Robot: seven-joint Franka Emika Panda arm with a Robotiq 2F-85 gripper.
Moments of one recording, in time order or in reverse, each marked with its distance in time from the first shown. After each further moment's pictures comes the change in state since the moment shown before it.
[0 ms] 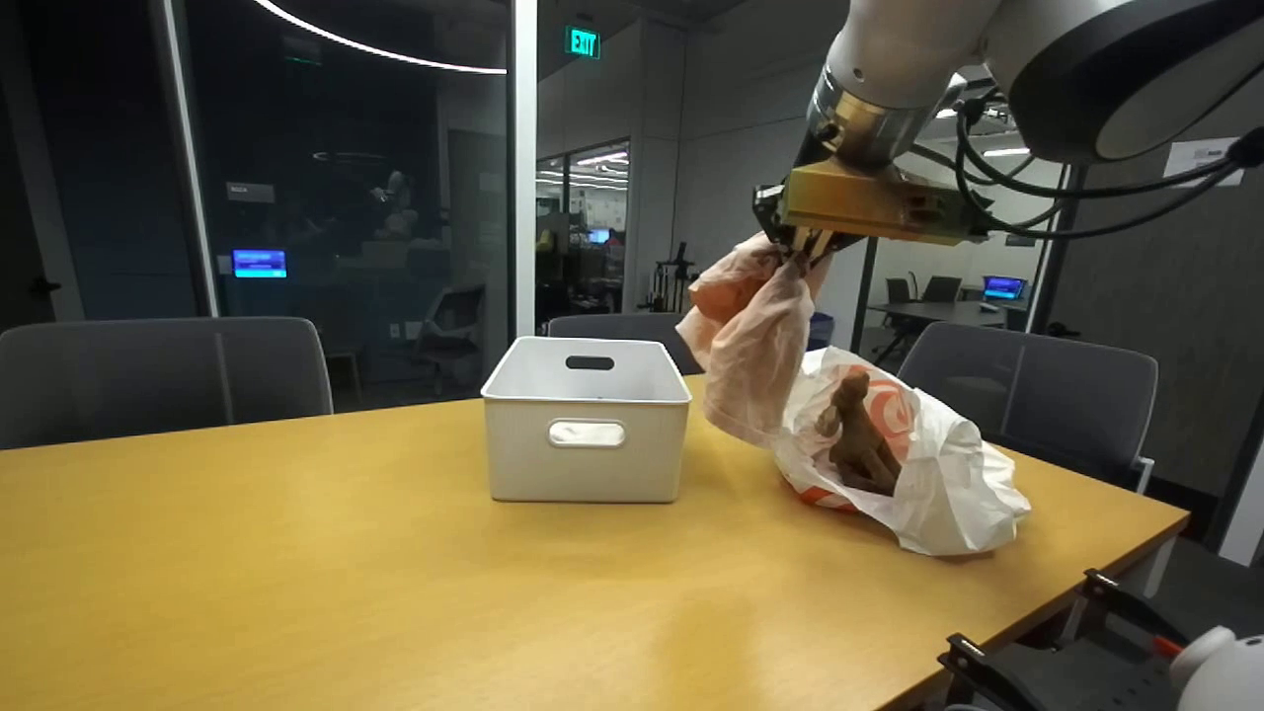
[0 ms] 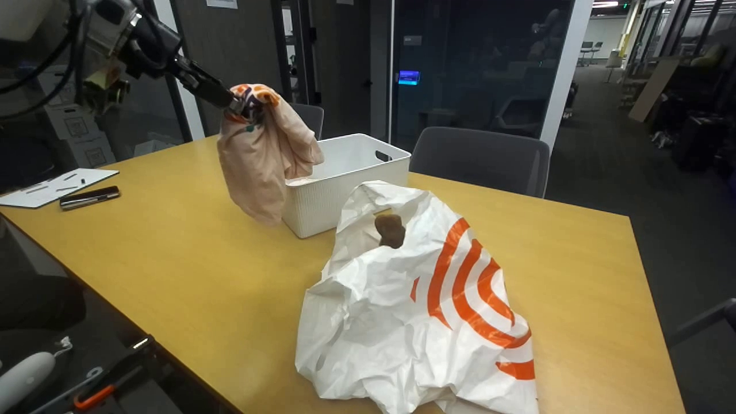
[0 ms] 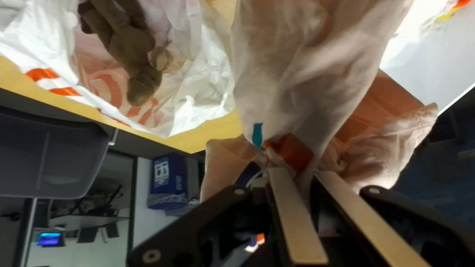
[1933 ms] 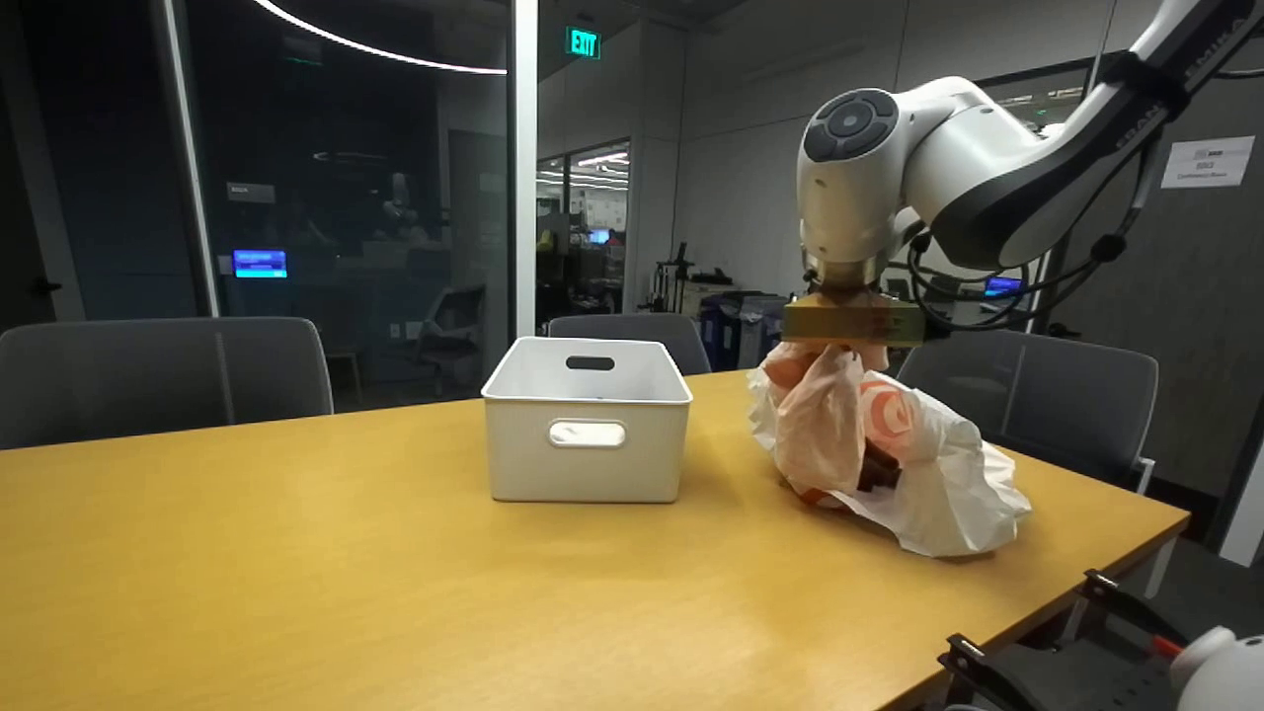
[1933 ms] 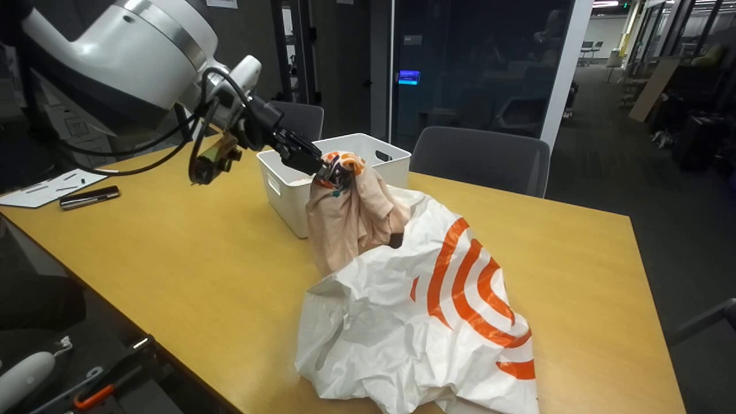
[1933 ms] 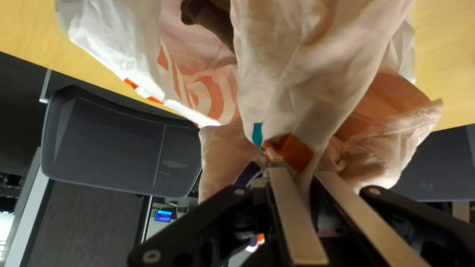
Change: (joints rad) arm -0.193 0.372 -0.045 0.120 -0.272 -0.137 0.266
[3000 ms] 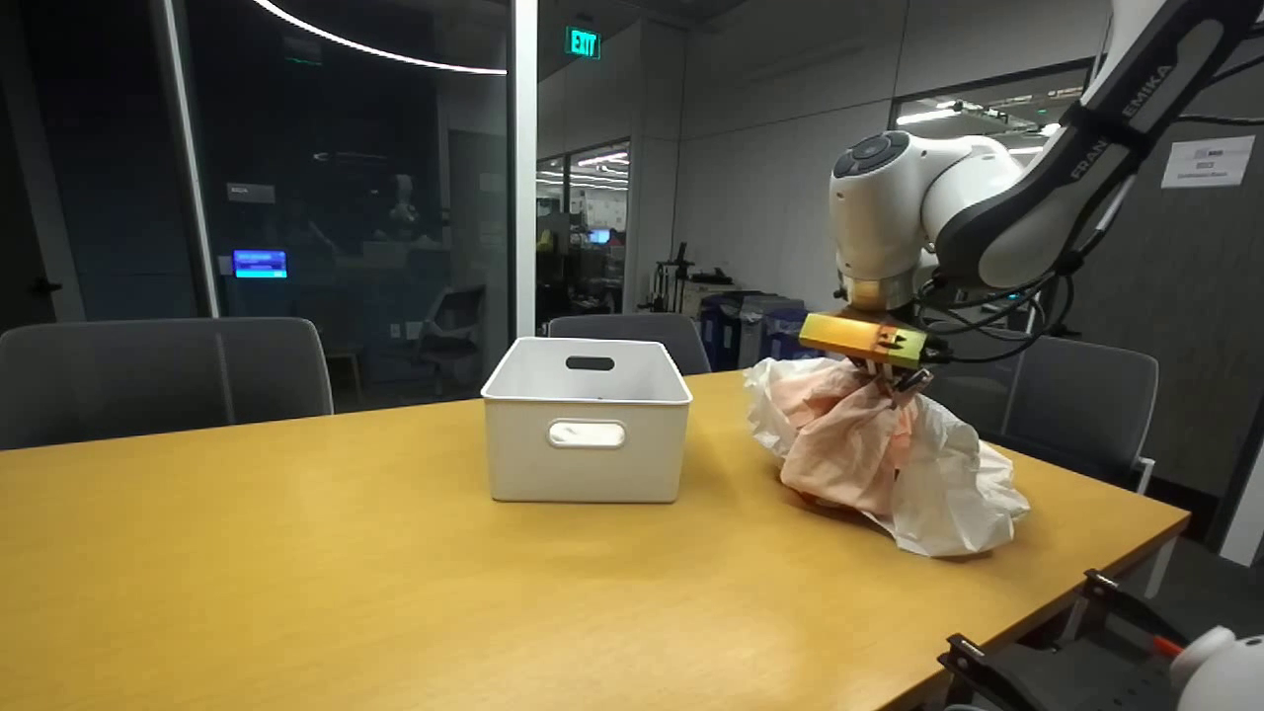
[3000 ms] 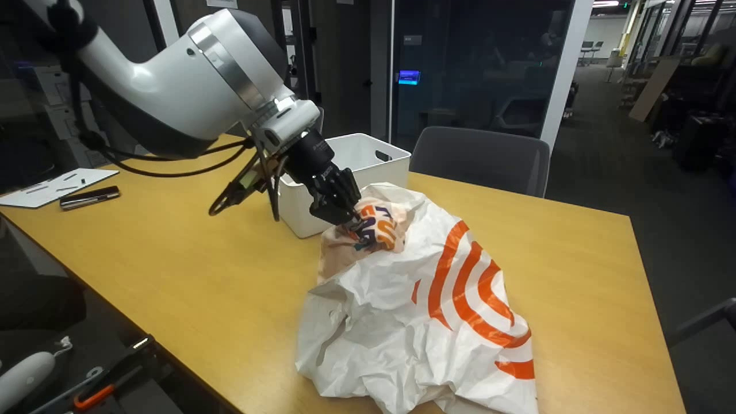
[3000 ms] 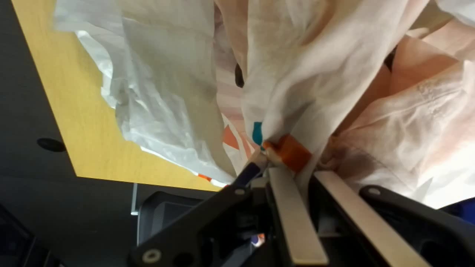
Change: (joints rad) arm -0.105 0.104 -0.132 0.021 0.234 0.136 0.041
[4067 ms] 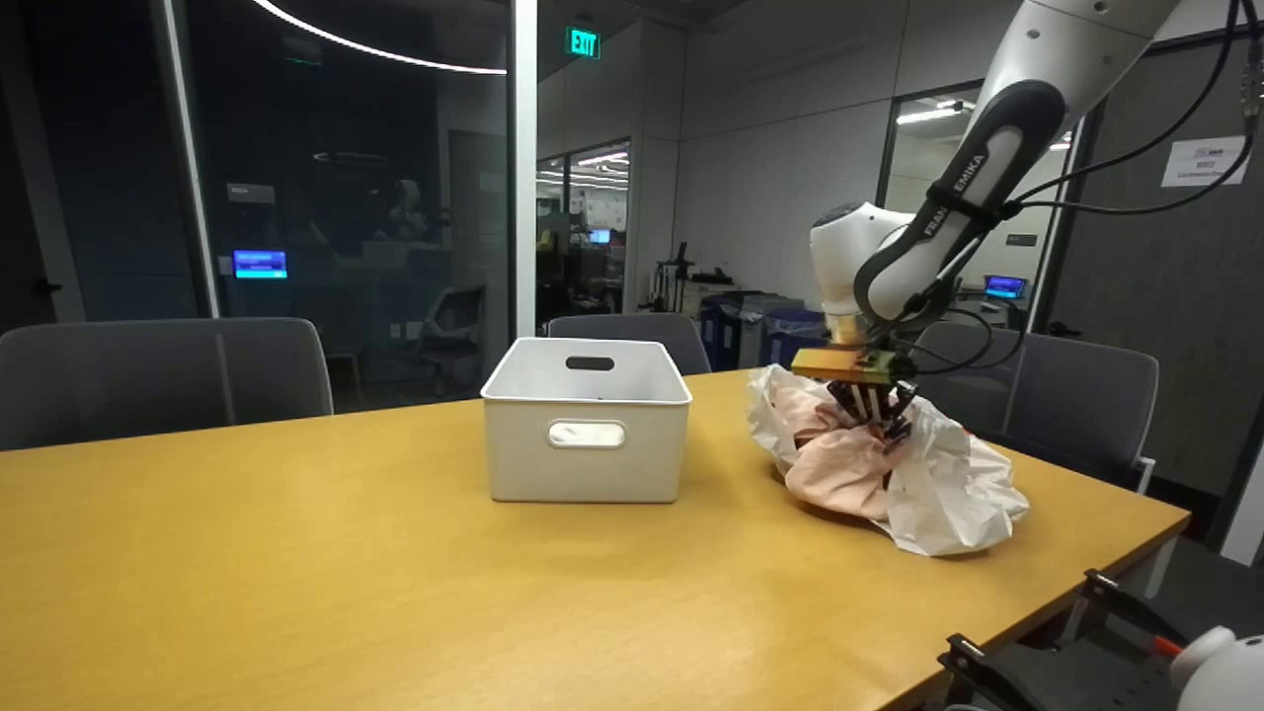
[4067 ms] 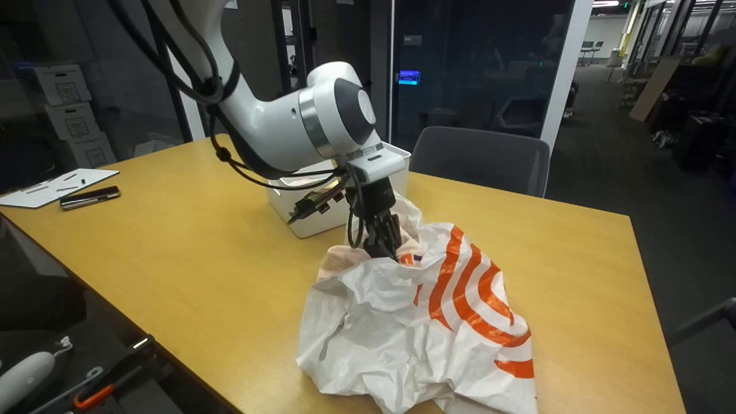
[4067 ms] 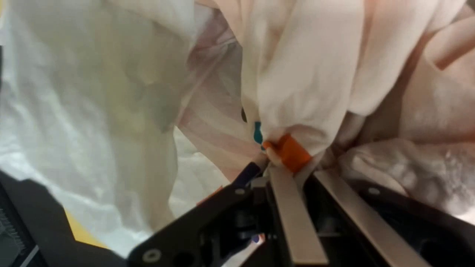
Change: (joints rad) arm -0.059 0.361 -0.084 0.289 0.424 0.024 -0.433
